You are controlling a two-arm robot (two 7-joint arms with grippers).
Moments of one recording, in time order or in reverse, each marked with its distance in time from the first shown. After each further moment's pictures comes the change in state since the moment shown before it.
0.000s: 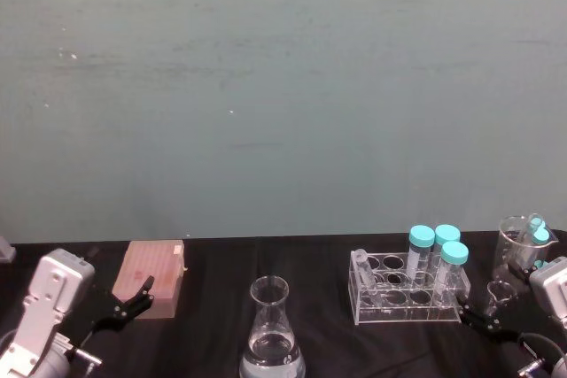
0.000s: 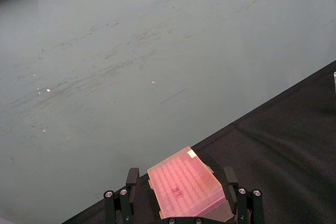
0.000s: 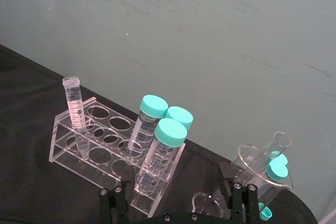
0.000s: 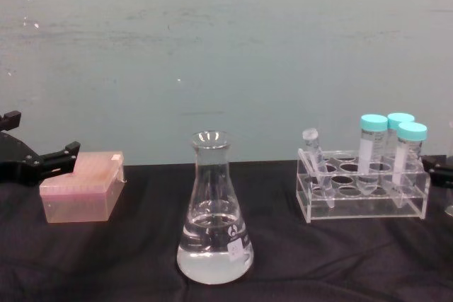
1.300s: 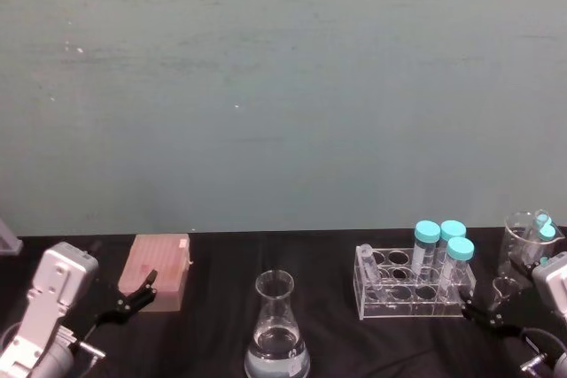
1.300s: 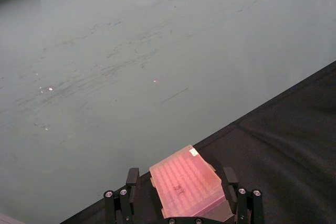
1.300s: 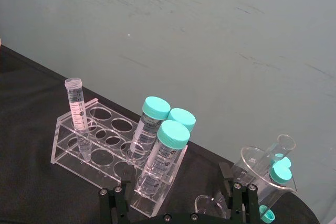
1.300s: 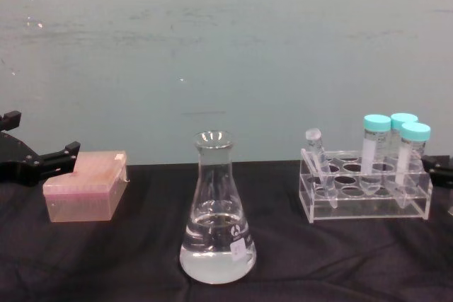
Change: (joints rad) left arm 0.000 0.000 0.000 0.000 0.000 0.000 0.000; right arm 0.000 0.000 0.000 0.000 0.000 0.000 0.000
